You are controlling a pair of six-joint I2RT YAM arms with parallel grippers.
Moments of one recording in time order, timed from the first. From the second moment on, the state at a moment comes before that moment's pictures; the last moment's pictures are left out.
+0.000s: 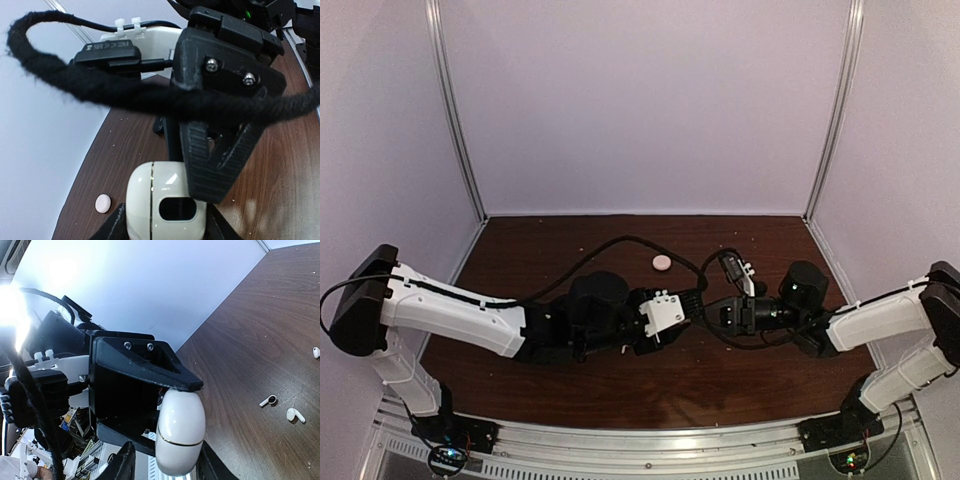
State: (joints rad) left arm -1.26 1.63 0.97 0.36 -0.23 0.50; right arm 0.70 1.37 0.40 0.96 -0.85 0.84
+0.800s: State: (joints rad) left arm -1.29 1.64 0.99 0.40 -0.28 0.55; right arm 0.71 1.44 0.38 1.15 -0.81 0.97
